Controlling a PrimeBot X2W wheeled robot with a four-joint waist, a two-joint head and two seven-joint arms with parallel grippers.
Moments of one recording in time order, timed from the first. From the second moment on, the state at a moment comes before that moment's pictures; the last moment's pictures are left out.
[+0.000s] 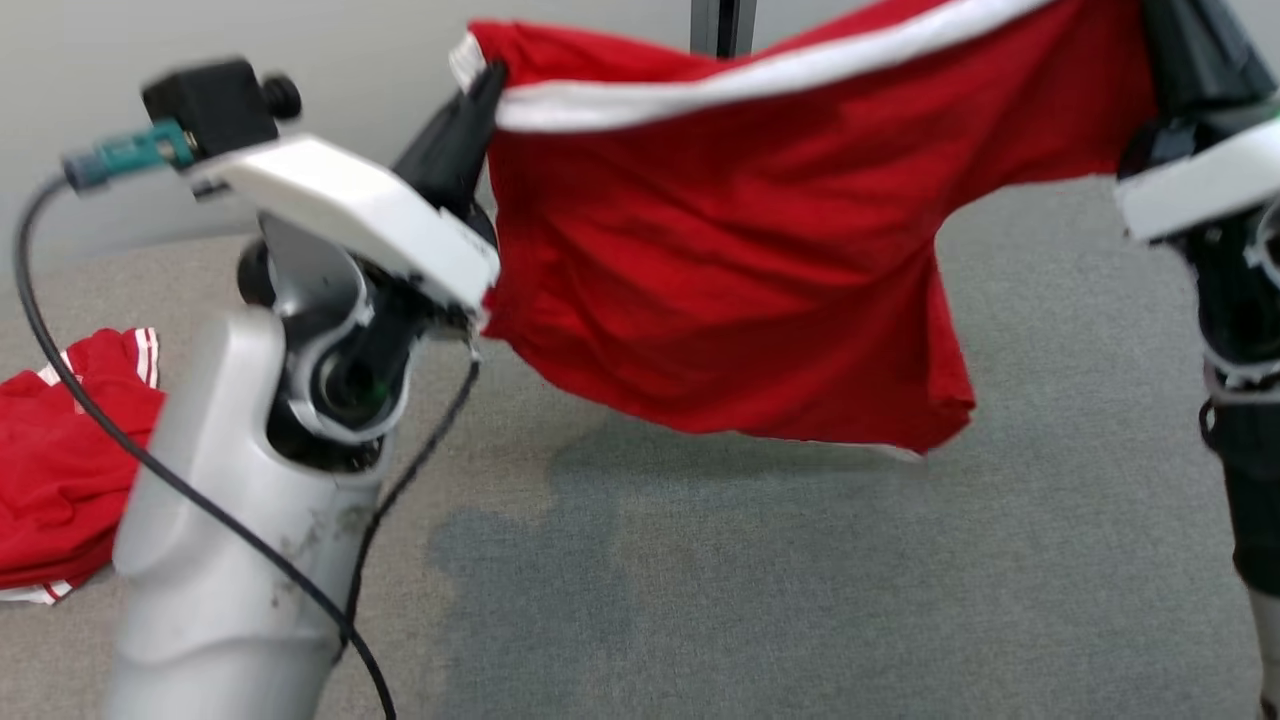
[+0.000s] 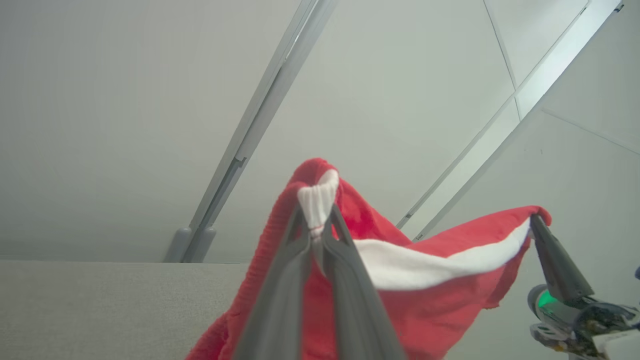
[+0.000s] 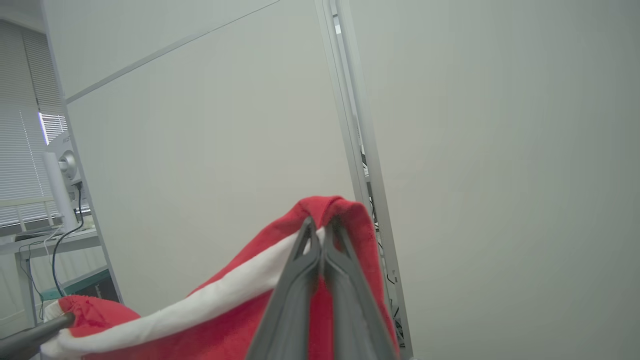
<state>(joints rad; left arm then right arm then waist) -0.64 0.08 -0.25 0.09 -0.93 0.15 0.31 -0.73 -0.22 0.11 0.17 0.62 0.13 0.08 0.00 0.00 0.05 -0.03</state>
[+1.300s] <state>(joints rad) -1.45 0.07 -0.25 1.13 -0.77 -0.01 -0.03 -1.44 -0.08 0.40 0.98 0.67 0.13 -0.23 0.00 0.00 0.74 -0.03</state>
